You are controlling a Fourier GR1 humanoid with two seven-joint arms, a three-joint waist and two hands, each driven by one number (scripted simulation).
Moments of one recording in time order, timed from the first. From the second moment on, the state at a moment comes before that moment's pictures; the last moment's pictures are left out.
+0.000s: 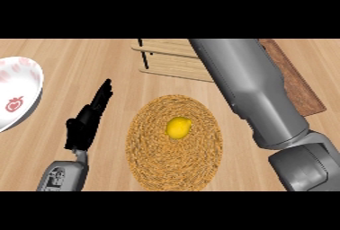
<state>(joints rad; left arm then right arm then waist) -0.18 0.08 -0.04 -1.45 -0.13 -0.01 0.03 -1.48 -0.04 -0.01 -0.56 1.56 -0.65 1.16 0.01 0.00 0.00</state>
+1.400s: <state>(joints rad) -0.15 0.10 0.00 -1.44 -0.13 -0.01 0.03 -1.42 0.00 -0.31 -1.21 1.62 -0.61 1.22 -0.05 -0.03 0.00</state>
